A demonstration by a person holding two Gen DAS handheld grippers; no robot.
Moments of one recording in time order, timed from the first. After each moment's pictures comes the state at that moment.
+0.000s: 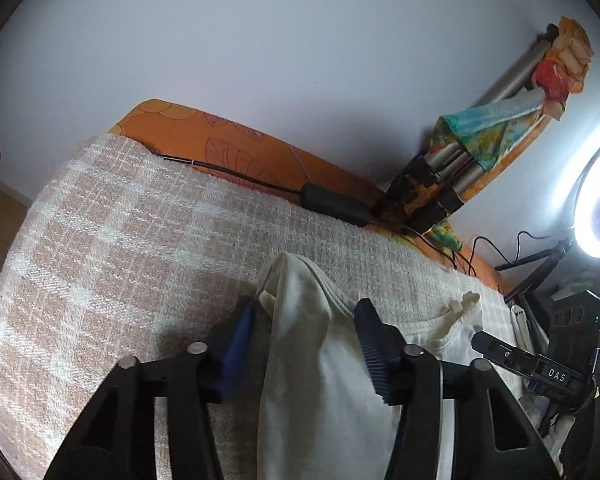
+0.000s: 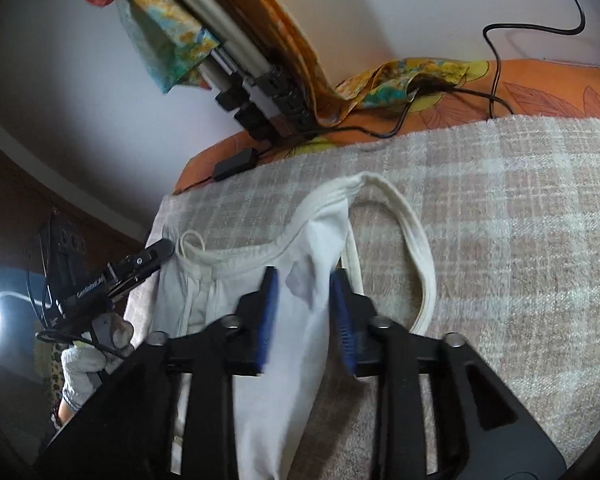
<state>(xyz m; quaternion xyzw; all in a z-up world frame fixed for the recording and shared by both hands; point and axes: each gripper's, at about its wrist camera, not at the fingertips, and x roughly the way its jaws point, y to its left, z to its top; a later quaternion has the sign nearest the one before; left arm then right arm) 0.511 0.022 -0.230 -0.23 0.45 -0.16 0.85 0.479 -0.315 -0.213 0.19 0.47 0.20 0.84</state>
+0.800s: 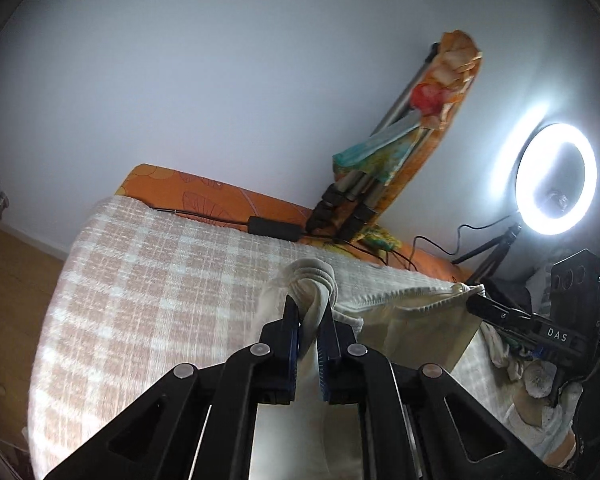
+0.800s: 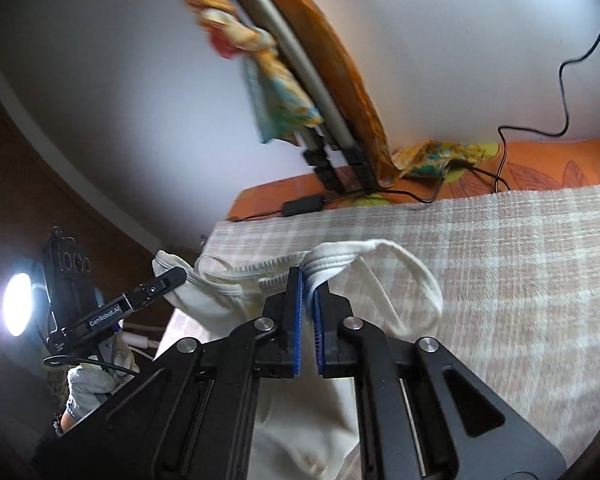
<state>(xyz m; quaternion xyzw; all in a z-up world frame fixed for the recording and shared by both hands) 0.428 0.028 -0.145 -0.19 0.38 -0.20 0.88 0.414 -0.306 -0.119 0.17 0.40 0.23 0.87</state>
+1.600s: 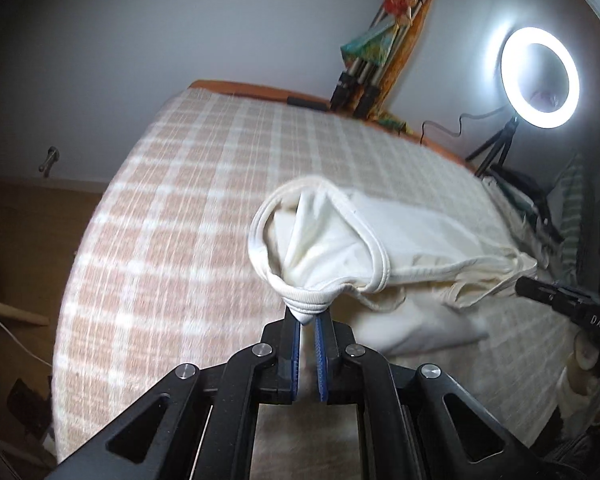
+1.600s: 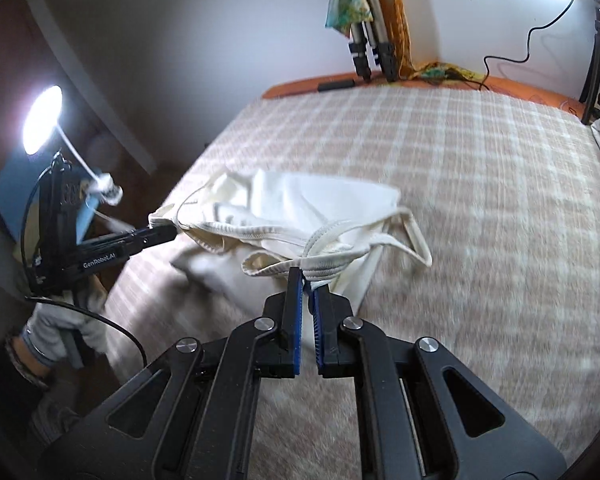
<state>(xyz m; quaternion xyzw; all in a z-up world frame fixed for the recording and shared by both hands) 0.256 0.046 -0.195 -0.10 0.46 -0.17 0.87 0.230 -0.271 -0.159 0.05 0.45 0.23 0.86</state>
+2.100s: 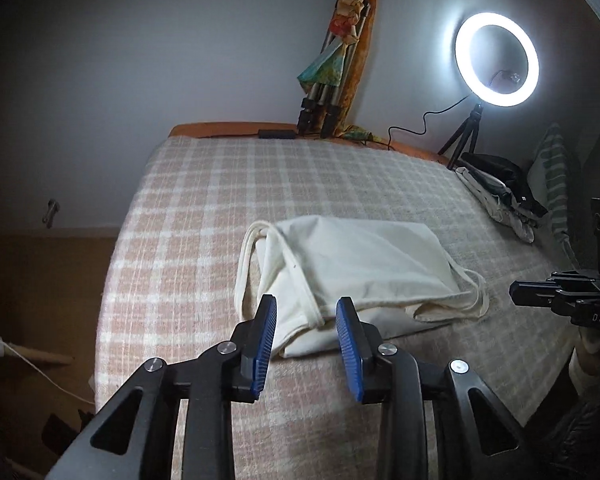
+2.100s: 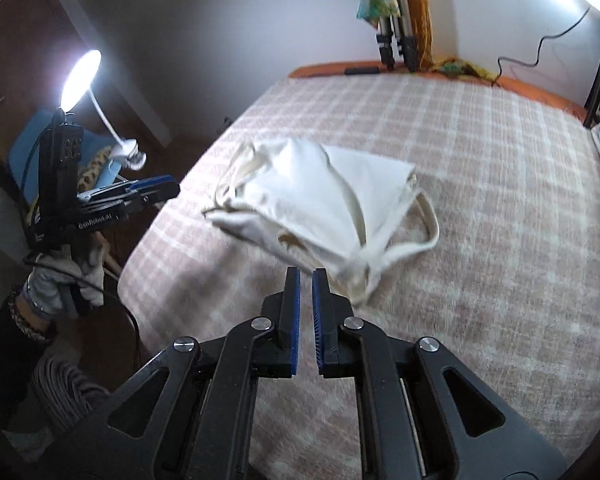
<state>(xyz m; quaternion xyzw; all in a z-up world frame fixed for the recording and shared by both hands) 0.233 0.034 -0.139 -0.05 0.42 -0.19 0.89 0.186 -0.268 -0.133 0.02 0.46 0.26 0.85</state>
